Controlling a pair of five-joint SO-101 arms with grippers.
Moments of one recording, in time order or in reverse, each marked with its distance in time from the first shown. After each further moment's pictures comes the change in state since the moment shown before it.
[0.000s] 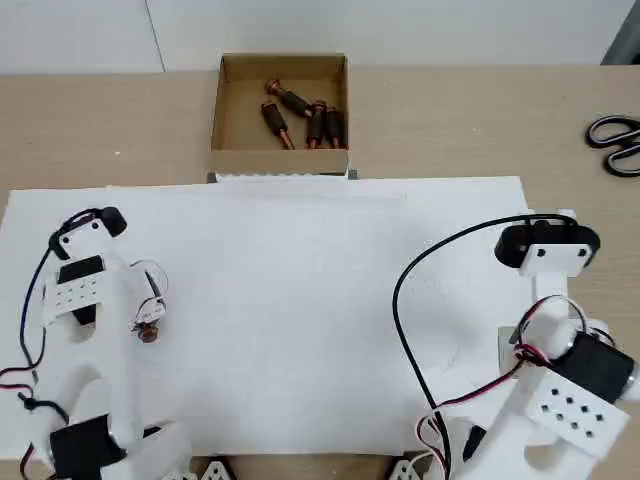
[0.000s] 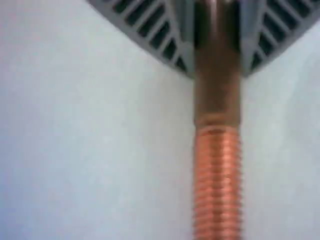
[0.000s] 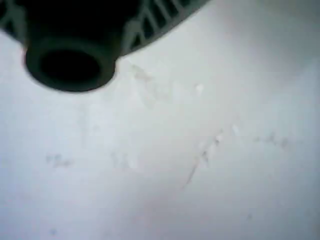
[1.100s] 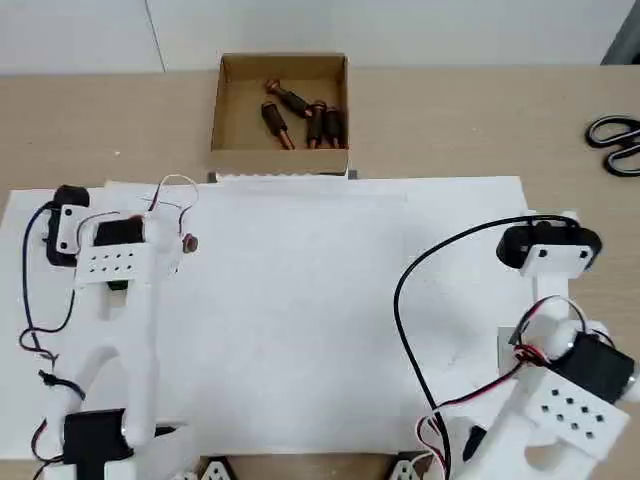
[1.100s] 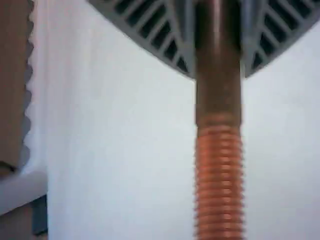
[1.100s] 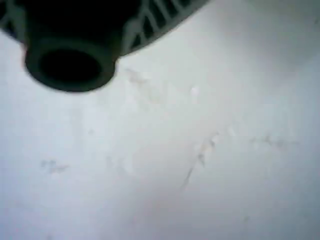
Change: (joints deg) left arm 13.7 0.4 -11.6 -11.6 65.4; right arm 0.0 0.0 0.0 0.7 -1.1
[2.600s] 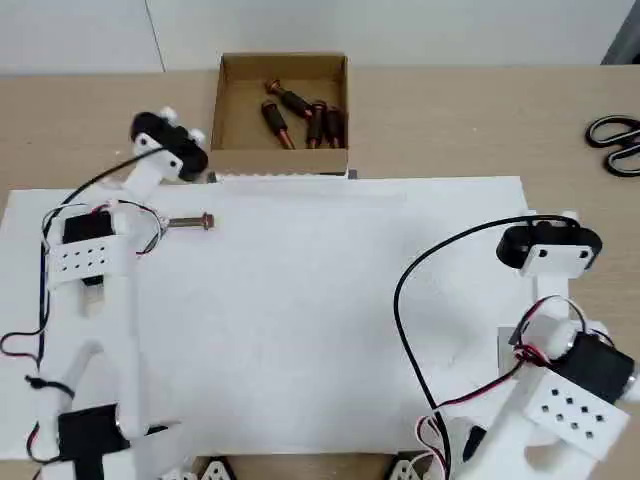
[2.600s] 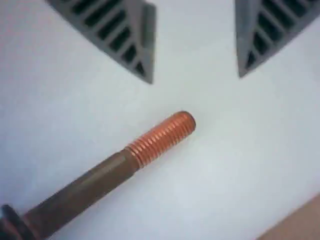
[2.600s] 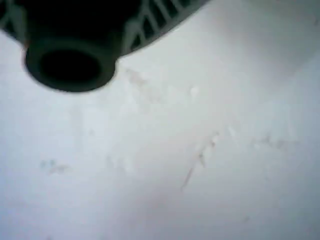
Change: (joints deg) left arm -6.0 2.1 -5.9 -2.9 -128.4; right arm 0.0 0.0 0.0 0.0 0.0
